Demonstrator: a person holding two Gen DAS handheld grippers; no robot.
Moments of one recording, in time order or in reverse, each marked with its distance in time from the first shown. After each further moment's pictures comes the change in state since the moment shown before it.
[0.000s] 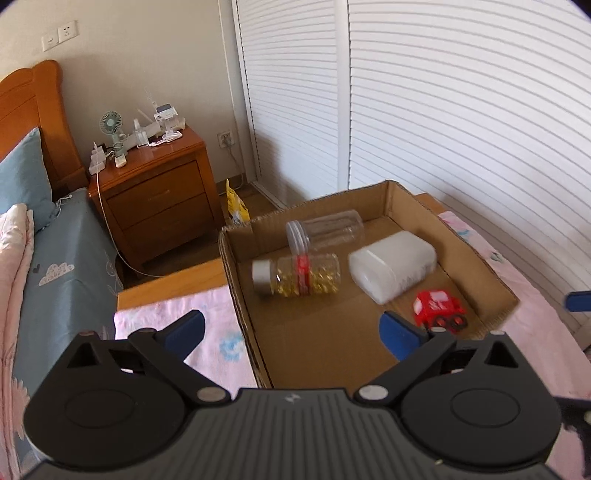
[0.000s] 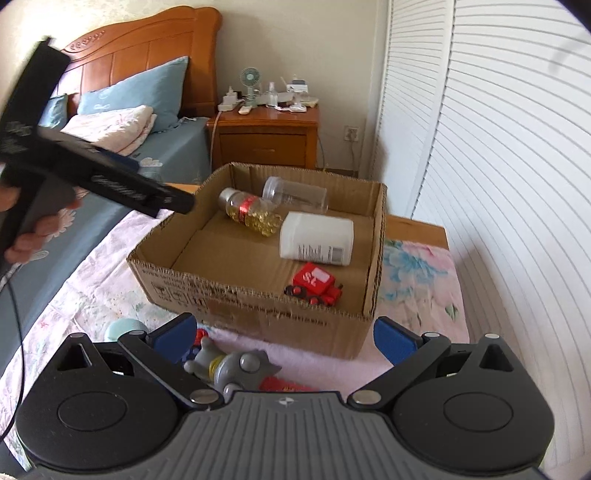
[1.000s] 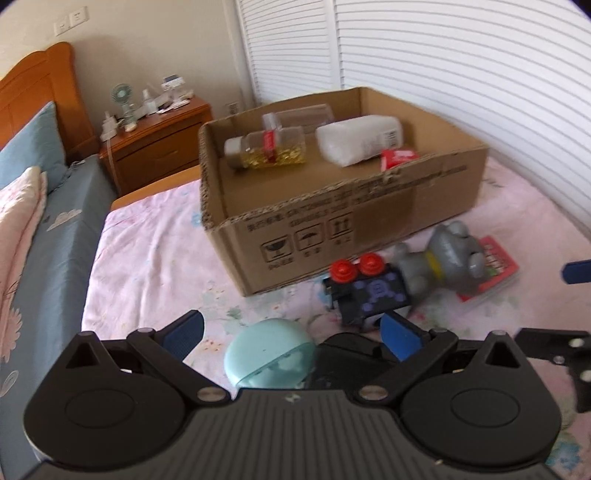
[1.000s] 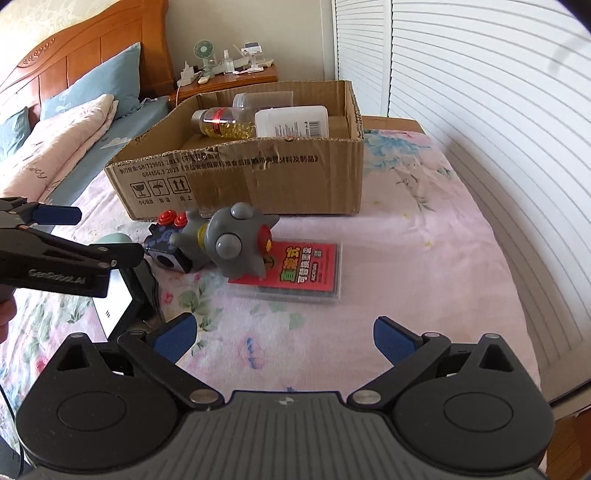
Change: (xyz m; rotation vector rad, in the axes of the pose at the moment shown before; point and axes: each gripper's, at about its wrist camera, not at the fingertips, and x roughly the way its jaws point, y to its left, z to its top) left arm 0.000 -0.051 -0.128 0.010 0.048 0.090; right arm 0.018 0.009 -0.107 0.182 0.074 -0.040
